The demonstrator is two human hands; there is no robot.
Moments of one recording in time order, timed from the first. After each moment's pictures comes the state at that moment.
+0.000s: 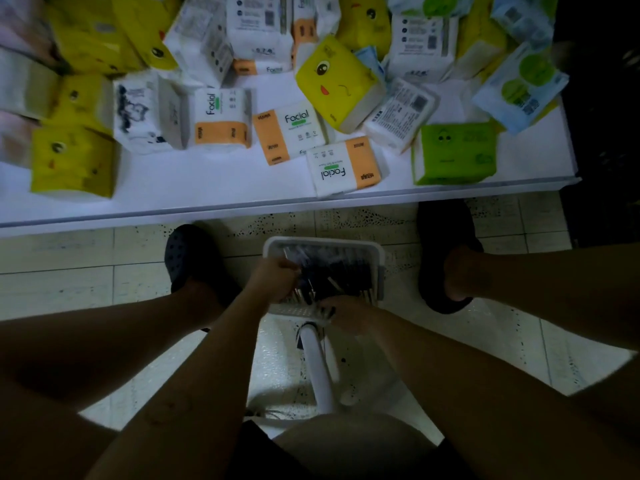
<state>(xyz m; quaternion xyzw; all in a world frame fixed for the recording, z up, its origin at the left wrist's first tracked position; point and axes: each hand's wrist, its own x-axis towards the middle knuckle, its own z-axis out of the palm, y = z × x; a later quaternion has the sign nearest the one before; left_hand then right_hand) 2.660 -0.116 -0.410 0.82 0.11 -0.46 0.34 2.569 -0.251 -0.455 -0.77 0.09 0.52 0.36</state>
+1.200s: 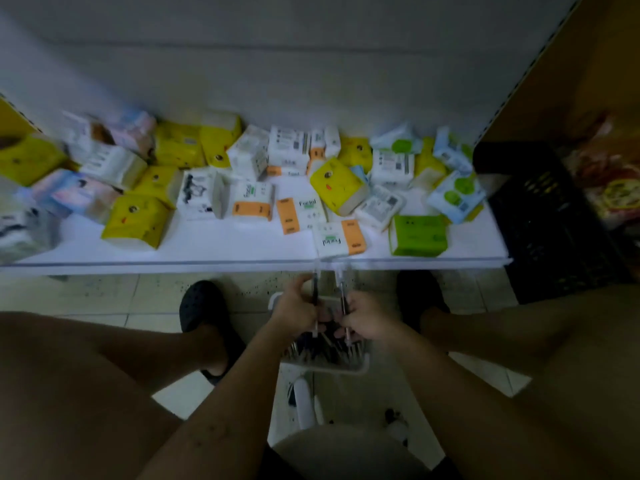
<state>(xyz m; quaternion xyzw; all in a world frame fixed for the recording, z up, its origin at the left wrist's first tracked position) 2.631 -0.134 -0.328 0.75 0.04 -0.37 0.54 2.580 -0.282 -0.353 -0.75 0.27 0.28 0.54</state>
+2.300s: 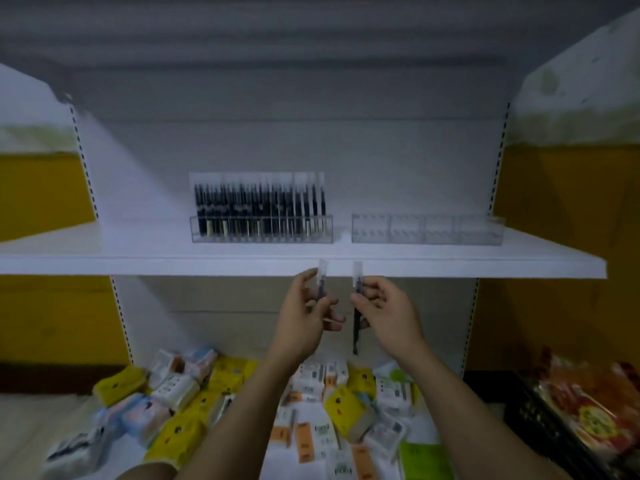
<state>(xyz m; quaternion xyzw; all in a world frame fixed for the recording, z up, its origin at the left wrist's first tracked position) 2.649 -0.151 0.025 0.67 -0.25 0.04 0.70 2.616 -0.297 0.023 -0.78 -0.02 -0.29 0.55</state>
